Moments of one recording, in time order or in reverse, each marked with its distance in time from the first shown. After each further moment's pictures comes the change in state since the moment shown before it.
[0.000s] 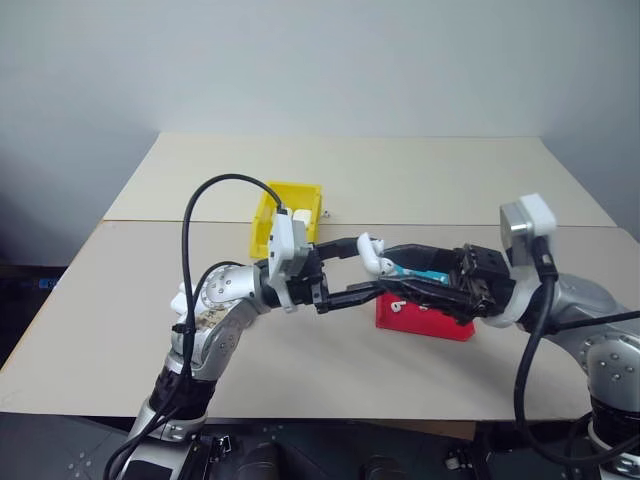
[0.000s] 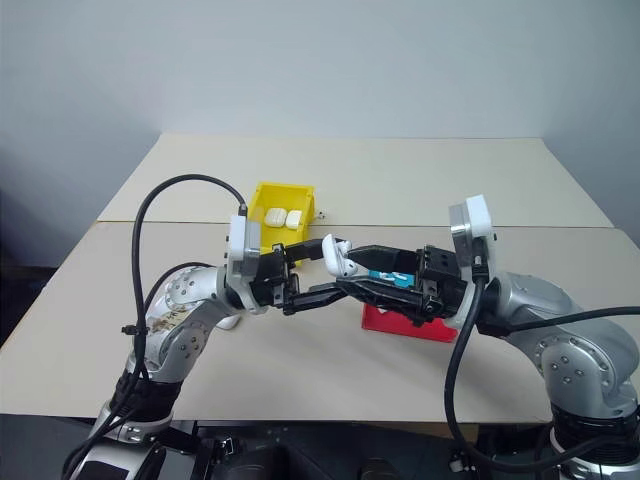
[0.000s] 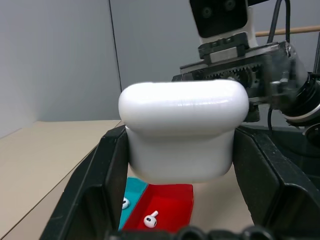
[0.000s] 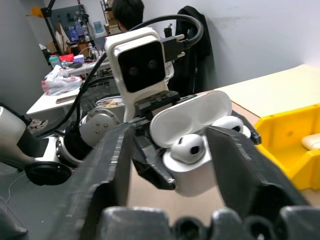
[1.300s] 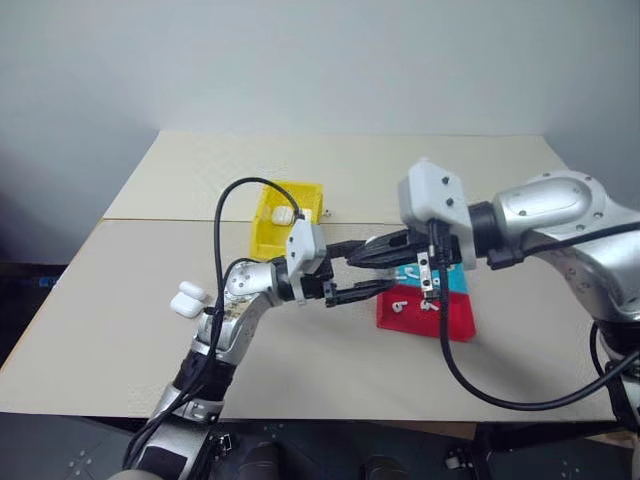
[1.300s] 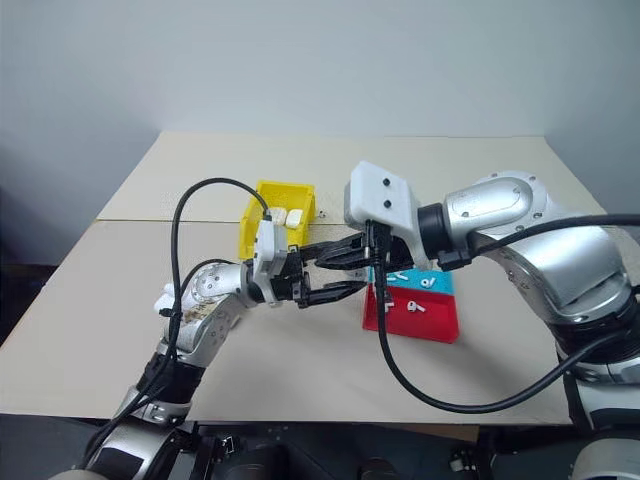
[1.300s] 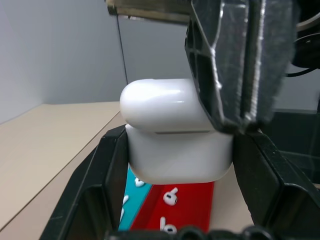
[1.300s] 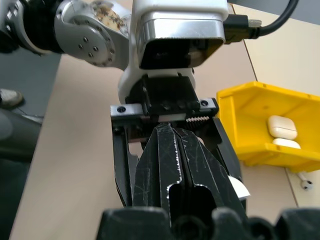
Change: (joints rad) left arm -0.058 -0.041 -0.038 0.245 0.139 -0.163 -0.058; right arm -0.570 -0.236 0.498 0.143 -0.485 -0.019 0.224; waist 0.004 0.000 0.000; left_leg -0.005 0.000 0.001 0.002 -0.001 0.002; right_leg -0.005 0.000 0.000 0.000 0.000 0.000
